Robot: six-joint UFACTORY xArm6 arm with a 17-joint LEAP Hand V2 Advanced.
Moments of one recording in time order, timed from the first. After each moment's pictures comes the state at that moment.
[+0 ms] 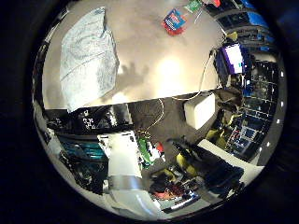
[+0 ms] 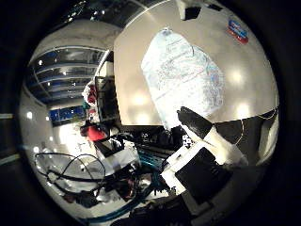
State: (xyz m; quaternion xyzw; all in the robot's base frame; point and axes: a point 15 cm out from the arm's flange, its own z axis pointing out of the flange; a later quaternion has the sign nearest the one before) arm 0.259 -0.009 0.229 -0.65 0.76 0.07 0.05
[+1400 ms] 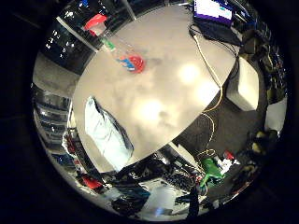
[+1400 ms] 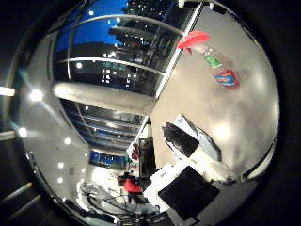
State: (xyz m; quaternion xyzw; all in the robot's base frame) arm 0.287 -0.254 0.246 -0.36 0.82 0.00 0.43
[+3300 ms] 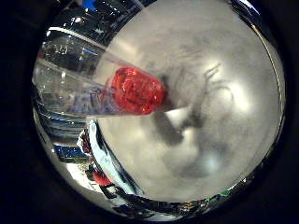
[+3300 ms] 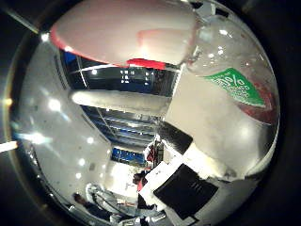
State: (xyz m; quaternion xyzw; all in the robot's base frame) arm 0.463 -0.296 0.114 -0.39 0.77 0.10 0.50
